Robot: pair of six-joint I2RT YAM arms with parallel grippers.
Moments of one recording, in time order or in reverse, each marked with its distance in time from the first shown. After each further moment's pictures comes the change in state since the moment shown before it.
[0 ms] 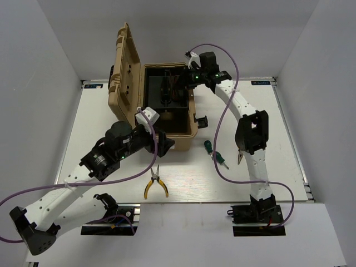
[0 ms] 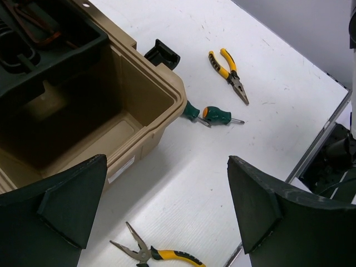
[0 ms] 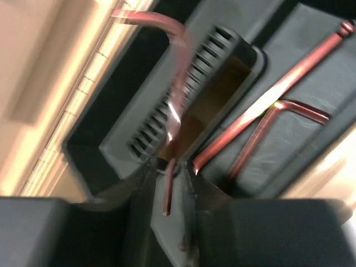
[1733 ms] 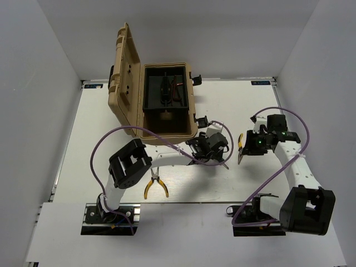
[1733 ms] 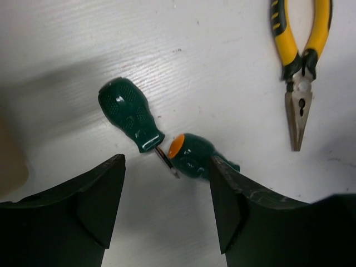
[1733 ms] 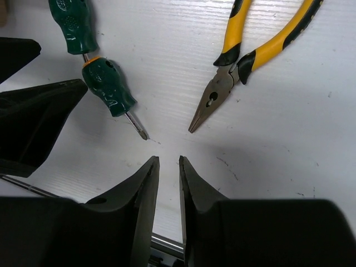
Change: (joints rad) left arm -0.373 1.157 0.516 0.083 -0.536 -0.480; right arm -0.471 -1.157 -1.431 -0.344 0.298 -0.427
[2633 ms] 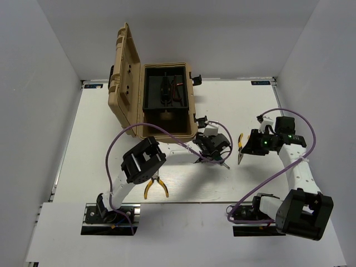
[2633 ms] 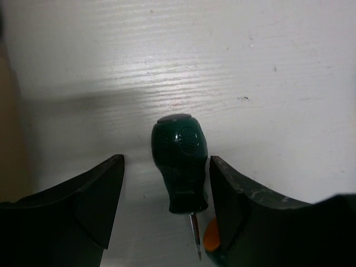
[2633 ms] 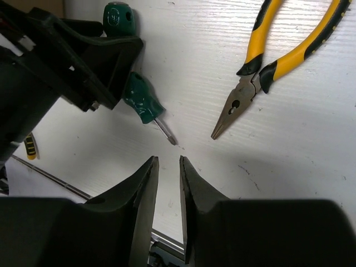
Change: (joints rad) left arm 0.029 0.173 0.115 -0.035 -0.193 -0.114; right arm -0.118 -0.041 -0.027 0.018 -0.200 0.005
